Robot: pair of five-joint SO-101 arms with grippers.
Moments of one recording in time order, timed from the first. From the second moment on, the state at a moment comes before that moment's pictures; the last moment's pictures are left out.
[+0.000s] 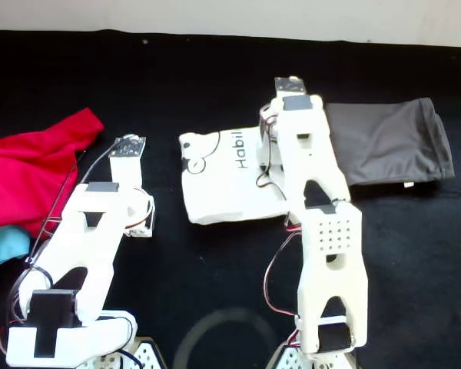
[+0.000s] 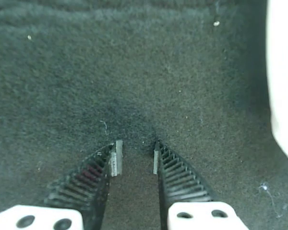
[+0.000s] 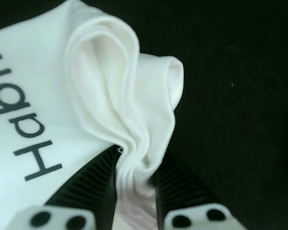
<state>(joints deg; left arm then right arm) -6.4 -9.0 50.4 45.5 -2.7 -12.0 52.6 -44.8 87.0 -8.3</state>
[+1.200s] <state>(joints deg) -6.4 -9.0 50.4 45.2 -2.7 19.6 34.4 -64.5 88.2 32.8</state>
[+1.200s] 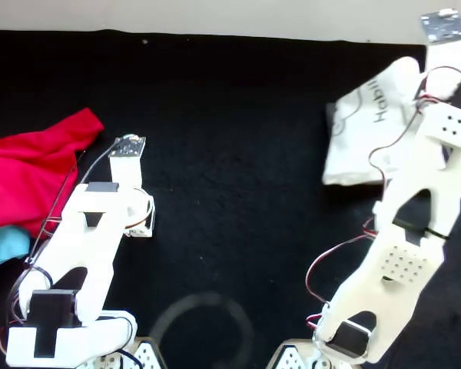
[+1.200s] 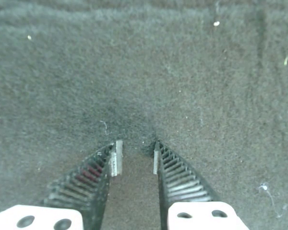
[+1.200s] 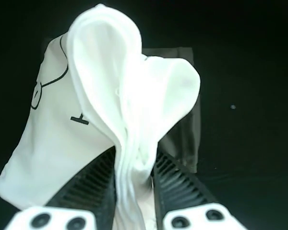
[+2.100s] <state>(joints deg) -6.4 -9.3 50.9 44.9 -2.7 23.0 50.6 -63.3 67.8 40.4</state>
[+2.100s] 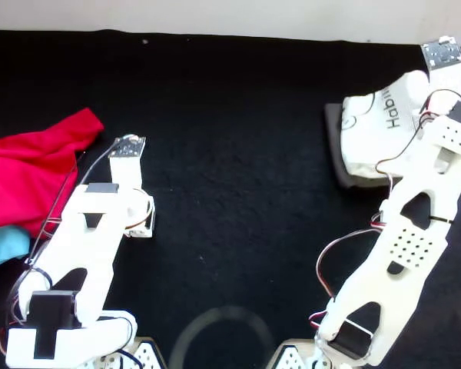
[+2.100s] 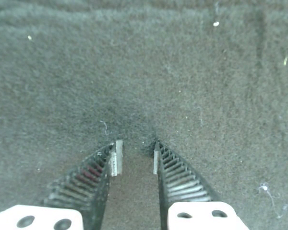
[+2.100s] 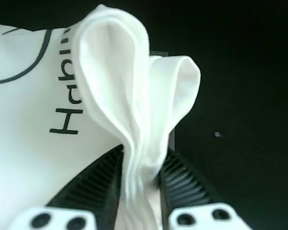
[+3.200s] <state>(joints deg) -6.4 -9.3 50.9 44.9 -2.7 16.1 52.3 -73.5 100.4 30.5</state>
